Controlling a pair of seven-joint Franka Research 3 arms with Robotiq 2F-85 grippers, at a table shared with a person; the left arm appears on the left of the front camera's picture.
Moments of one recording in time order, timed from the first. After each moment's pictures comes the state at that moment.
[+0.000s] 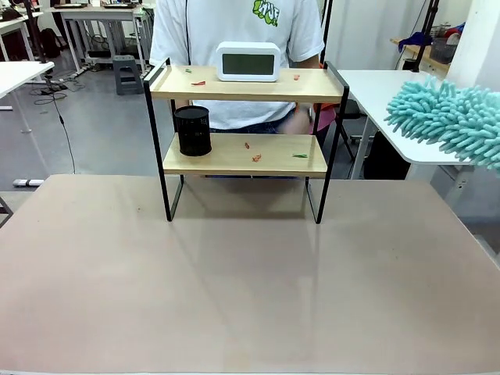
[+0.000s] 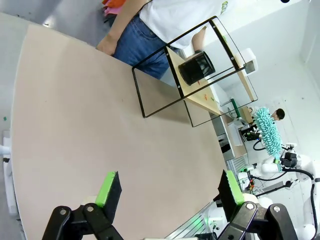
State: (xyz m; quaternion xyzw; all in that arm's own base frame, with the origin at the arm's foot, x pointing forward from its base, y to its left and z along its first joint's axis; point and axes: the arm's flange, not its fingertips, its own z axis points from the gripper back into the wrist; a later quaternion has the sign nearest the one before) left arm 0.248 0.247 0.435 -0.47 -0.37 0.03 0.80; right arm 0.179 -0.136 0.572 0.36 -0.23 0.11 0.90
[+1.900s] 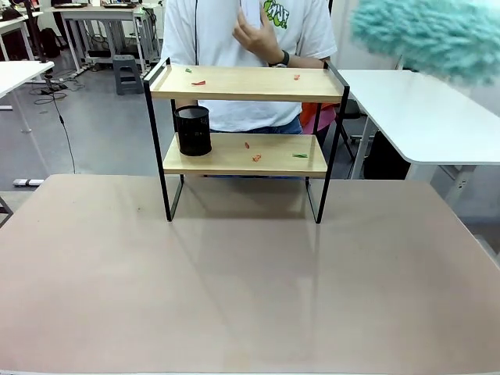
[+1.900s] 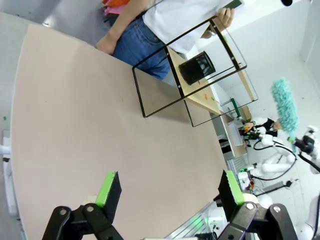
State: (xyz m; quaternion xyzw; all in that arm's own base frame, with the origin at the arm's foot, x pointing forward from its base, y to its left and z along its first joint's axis) left arm 0.249 0.247 0.435 -0.47 -0.37 0.03 0.80; right arm 0.240 -0.004 0.688 0.20 -0.35 0.20 0.89
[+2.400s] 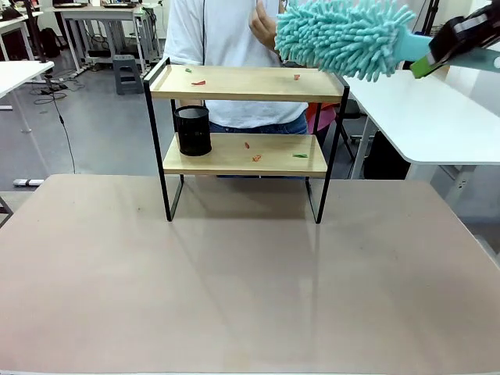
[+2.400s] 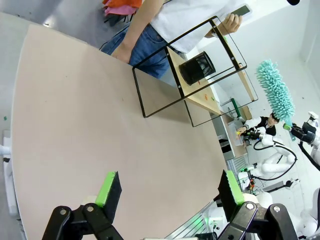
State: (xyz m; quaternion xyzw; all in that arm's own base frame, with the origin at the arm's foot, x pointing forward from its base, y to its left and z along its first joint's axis) left arm 0.249 0.247 0.435 -0.47 -0.37 0.03 0.80; right arm 0.296 0.091 0.687 0.12 -0.35 0.24 0.90
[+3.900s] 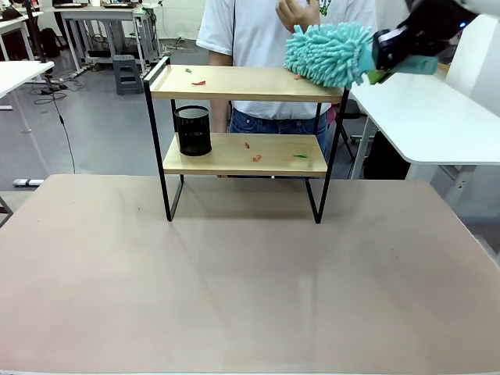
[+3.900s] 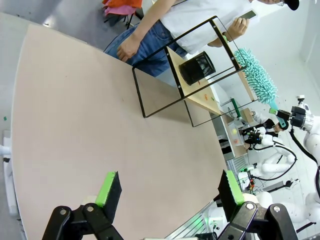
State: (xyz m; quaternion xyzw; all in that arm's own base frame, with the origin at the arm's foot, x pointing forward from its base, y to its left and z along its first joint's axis) left arm 0.249 0.247 0.436 -0.47 -0.37 0.03 0.80; right arm 0.390 0.152 0.654 0.07 -0.31 0.14 0.94
